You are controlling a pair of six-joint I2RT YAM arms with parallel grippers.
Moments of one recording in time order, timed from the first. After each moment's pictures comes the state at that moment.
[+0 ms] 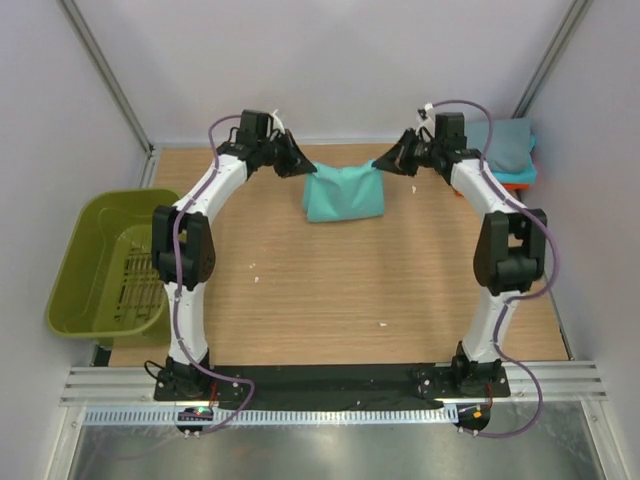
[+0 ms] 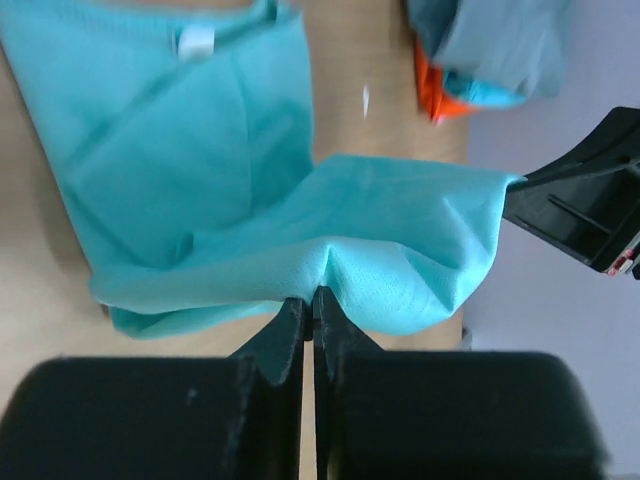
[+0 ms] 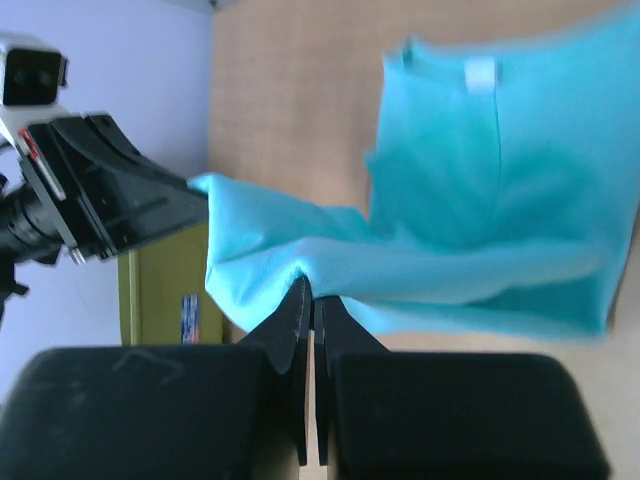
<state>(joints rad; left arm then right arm) -0.30 2.08 1.82 -0.44 0.58 -0.71 0.09 1.89 1.54 -0.28 -0.72 0.66</state>
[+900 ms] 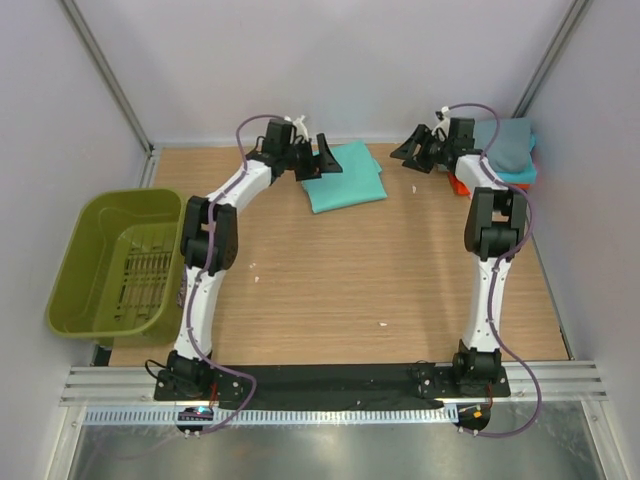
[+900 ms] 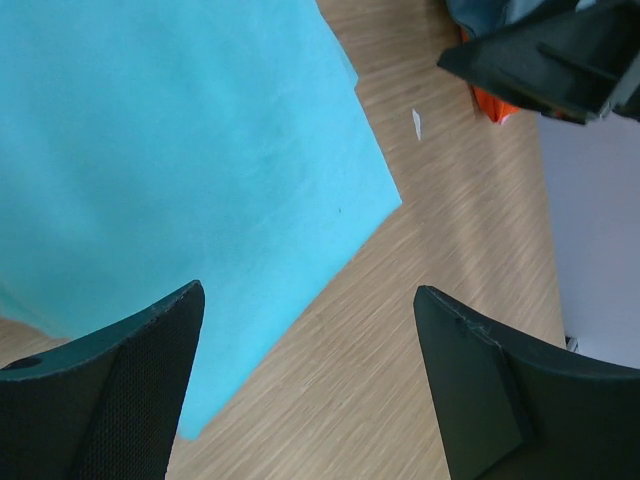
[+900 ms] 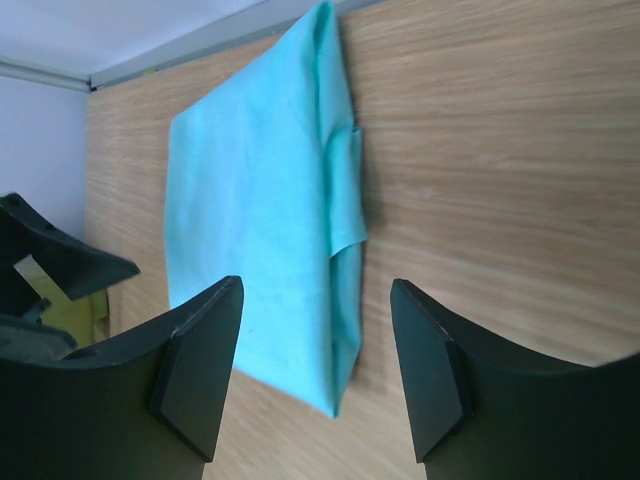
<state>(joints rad) -0.34 2.36 2.05 -0.26 0.55 -0.53 -0.04 2.37 1.93 -0.19 -0.69 0.49</state>
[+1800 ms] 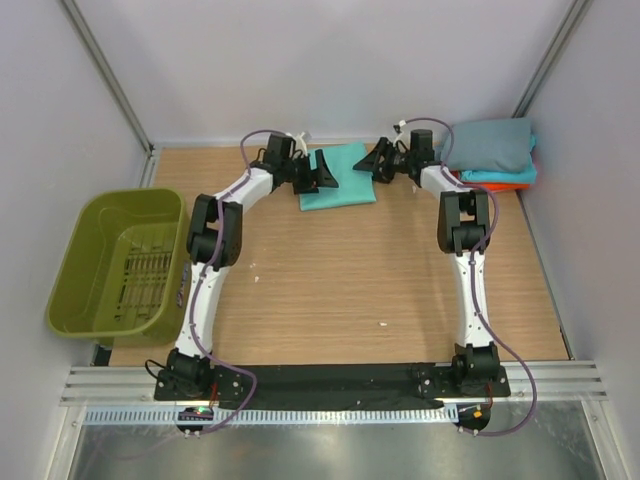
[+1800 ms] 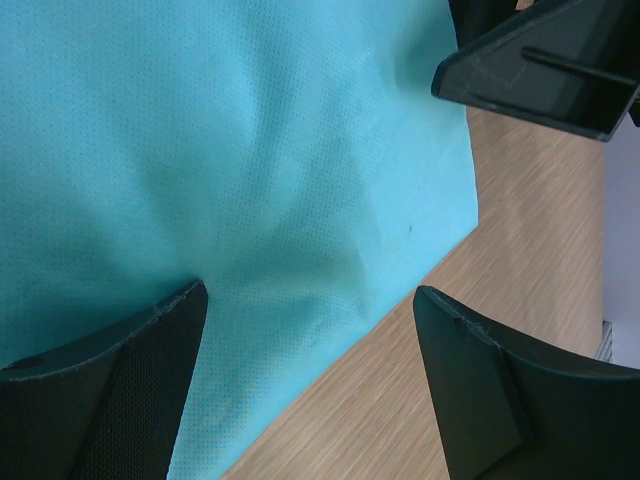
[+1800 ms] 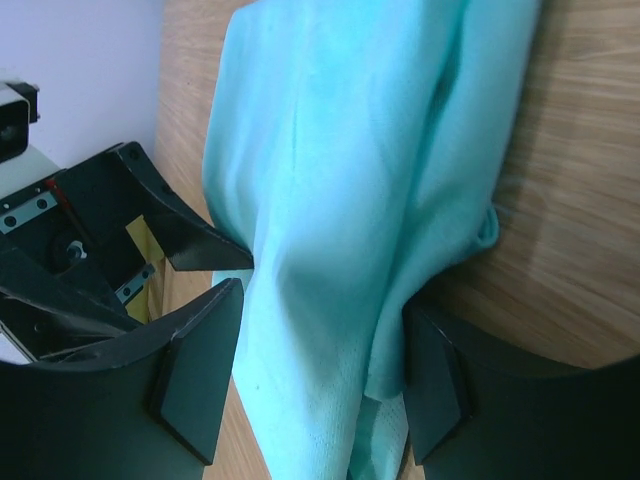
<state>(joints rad) -0.33 2.49 2.03 -0.23 0.59 -0.49 0.08 2.66 2.13 -0.03 -0.88 0.64</state>
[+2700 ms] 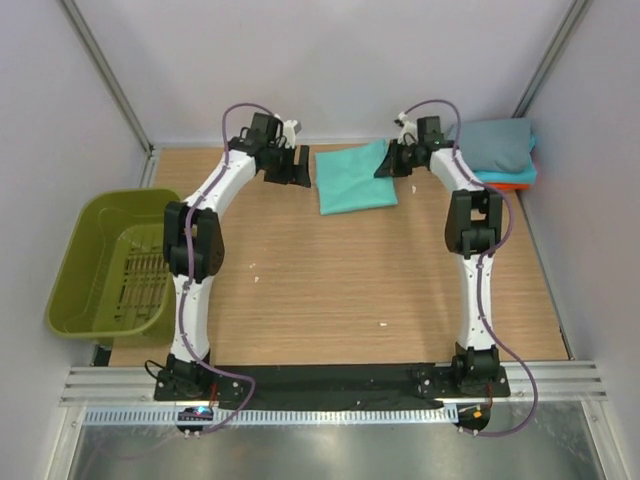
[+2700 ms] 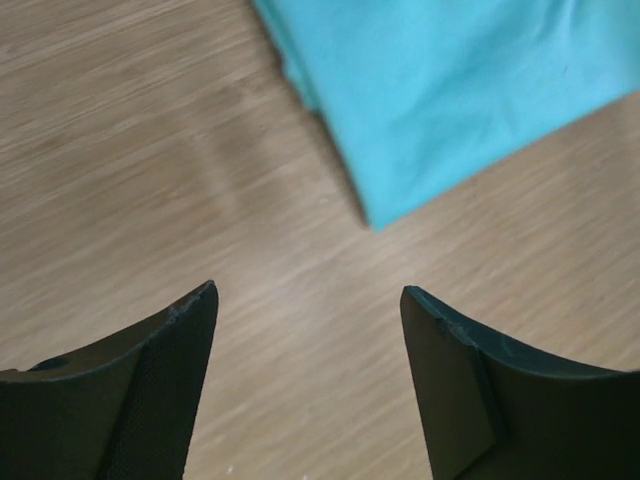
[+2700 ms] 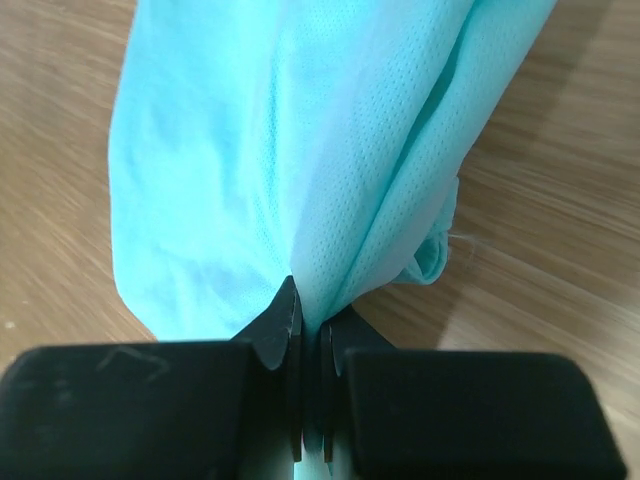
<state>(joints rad) -0.32 2.25 2.04 -0.67 0.33 -0.13 0.08 2.52 2.18 -0.51 -0.63 0.15</state>
